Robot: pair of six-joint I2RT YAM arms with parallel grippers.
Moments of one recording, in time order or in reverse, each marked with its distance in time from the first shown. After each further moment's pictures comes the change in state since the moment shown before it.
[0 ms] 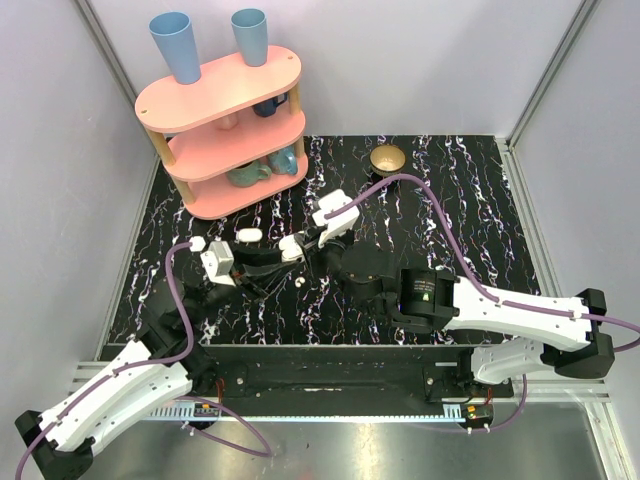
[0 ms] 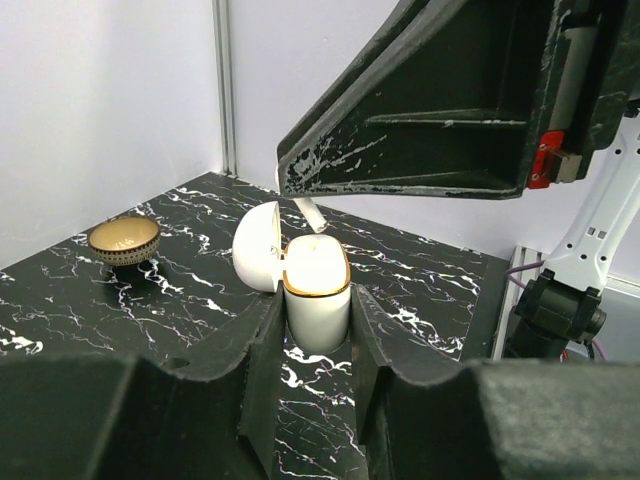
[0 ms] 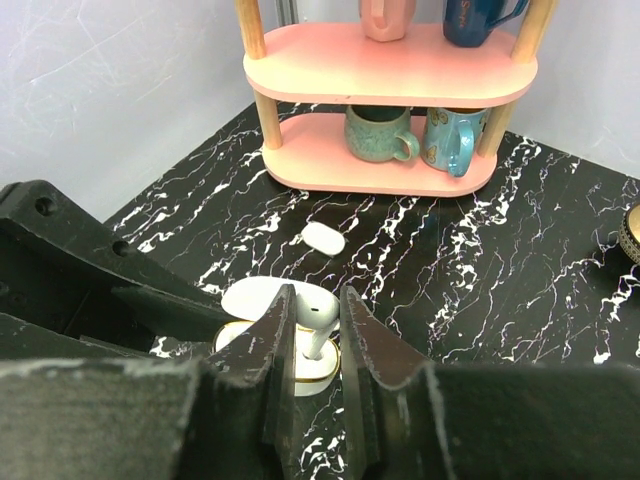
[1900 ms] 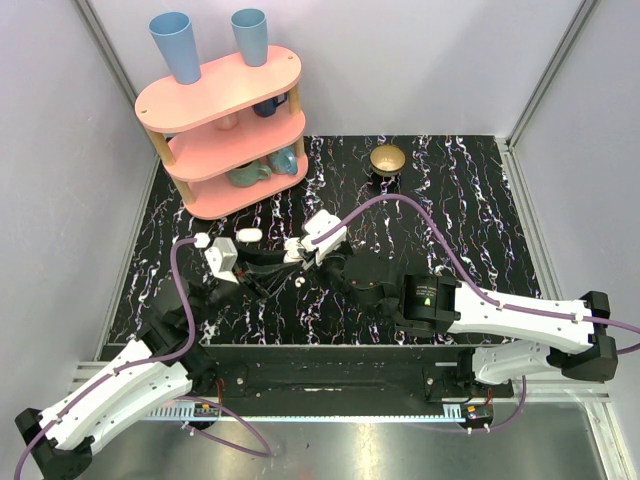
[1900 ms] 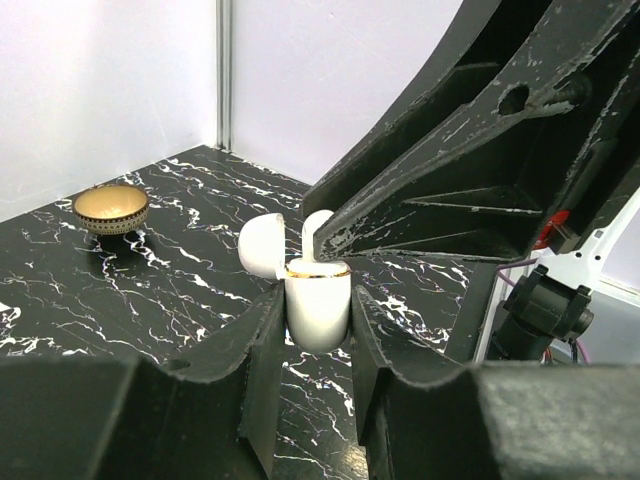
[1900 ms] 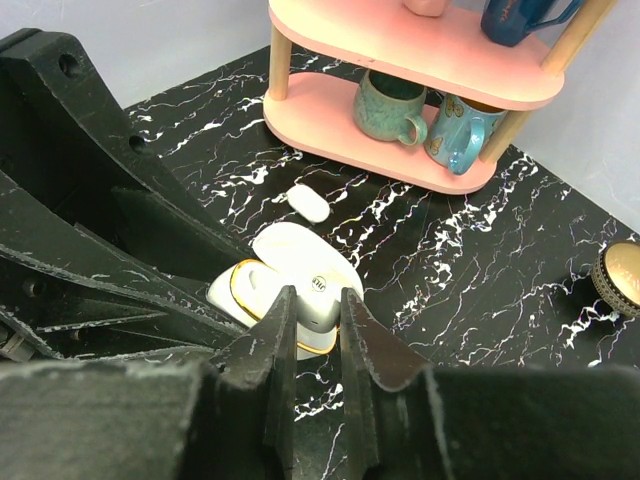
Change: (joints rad) left arm -0.008 0.012 0.000 -0.036 -0.030 -0.053; right arm -0.007 -0.047 -0.115 0.017 -0.133 -0.182
